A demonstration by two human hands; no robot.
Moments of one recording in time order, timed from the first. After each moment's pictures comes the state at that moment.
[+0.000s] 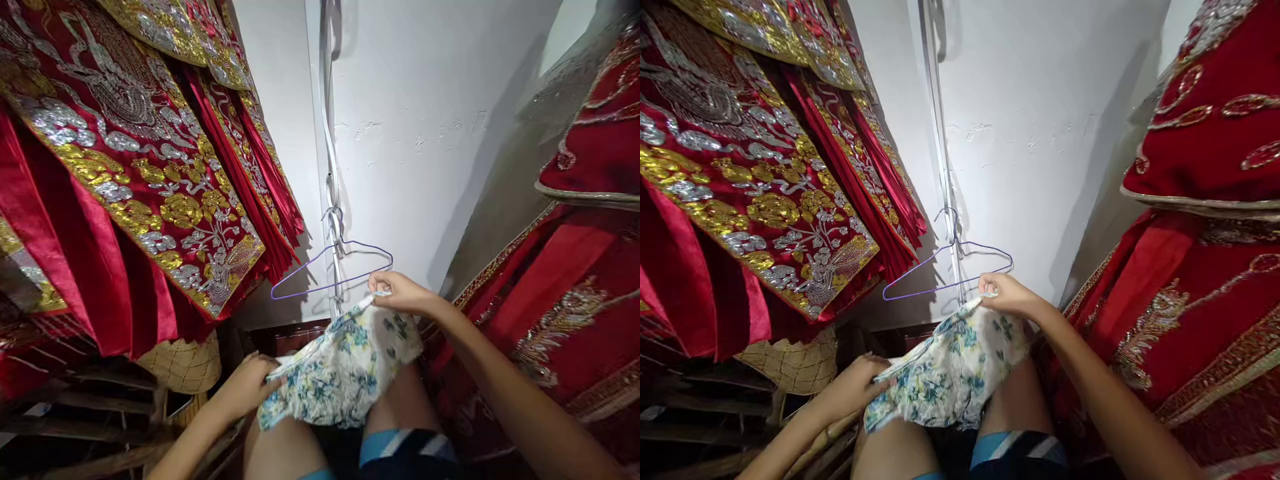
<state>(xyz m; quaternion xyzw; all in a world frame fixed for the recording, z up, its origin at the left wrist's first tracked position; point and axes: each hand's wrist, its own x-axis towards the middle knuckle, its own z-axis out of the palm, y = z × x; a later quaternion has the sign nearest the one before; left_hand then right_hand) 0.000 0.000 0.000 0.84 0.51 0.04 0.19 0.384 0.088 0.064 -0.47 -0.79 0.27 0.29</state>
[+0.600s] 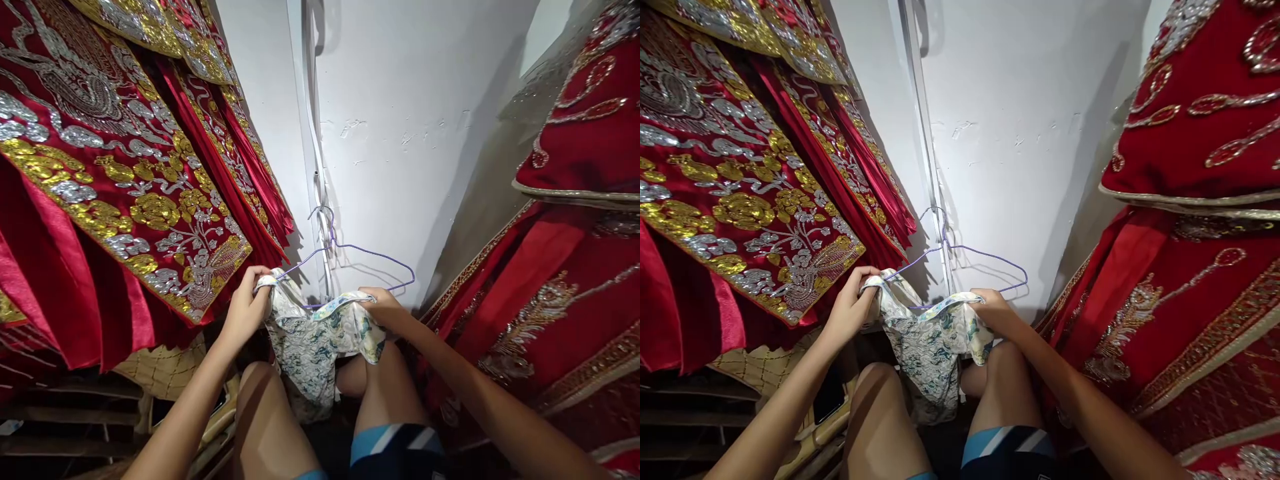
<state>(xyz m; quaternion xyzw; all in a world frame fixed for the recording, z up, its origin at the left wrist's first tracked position) 0.052 0.067 0.095 0.71 0.54 0.43 0.15 0.363 0.074 0.018 -0.50 -0.66 0.39 0.40</state>
